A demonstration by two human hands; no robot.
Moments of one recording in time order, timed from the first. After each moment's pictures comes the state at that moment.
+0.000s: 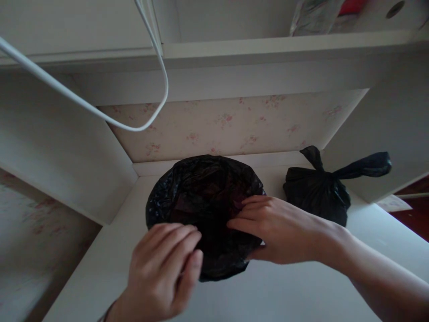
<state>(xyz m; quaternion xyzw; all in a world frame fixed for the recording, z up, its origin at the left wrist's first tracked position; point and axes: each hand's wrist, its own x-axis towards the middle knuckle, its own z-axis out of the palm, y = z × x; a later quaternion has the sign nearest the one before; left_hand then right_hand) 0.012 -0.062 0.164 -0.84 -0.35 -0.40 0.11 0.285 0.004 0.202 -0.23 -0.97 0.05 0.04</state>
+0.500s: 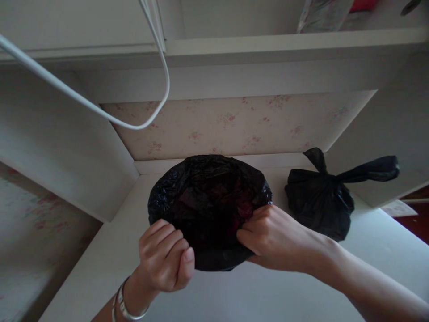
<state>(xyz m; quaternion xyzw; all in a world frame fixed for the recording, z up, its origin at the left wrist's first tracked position) 0.012 -0.044 0.142 -0.84 -0.29 -0.43 0.18 0.279 -0.003 0.178 -0.23 -0.97 -0.03 0.08</state>
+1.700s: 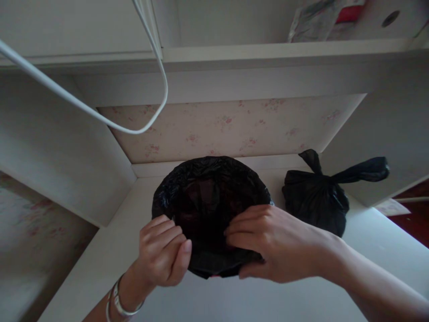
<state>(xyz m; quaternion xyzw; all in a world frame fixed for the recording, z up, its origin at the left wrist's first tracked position) 0.005 -0.029 0.143 -0.85 -0.27 -0.43 0.13 0.281 -0.002 0.197 -0.19 -0.98 0.06 0.09</state>
